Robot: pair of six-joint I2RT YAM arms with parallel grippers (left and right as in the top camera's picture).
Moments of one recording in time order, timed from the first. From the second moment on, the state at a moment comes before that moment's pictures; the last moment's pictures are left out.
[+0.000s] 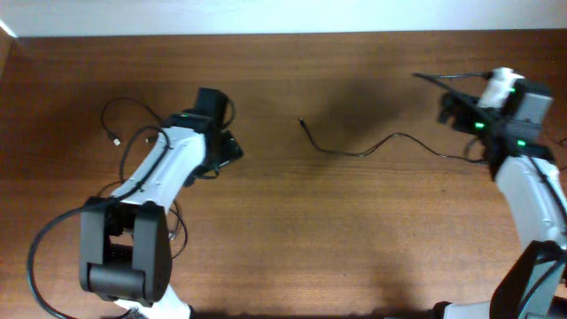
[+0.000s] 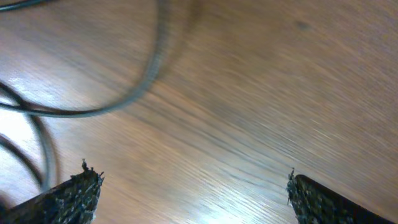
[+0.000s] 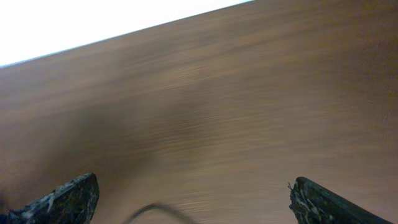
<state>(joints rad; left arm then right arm) -0.16 1.81 1.26 -0.86 -0.17 -0.72 -0.24 1.59 1.06 -0.15 -0.23 0.08</state>
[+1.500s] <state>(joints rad) 0.29 1.82 1.26 -0.70 0.05 -0.32 0.53 1.83 1.06 -0.02 -0.04 0.21</state>
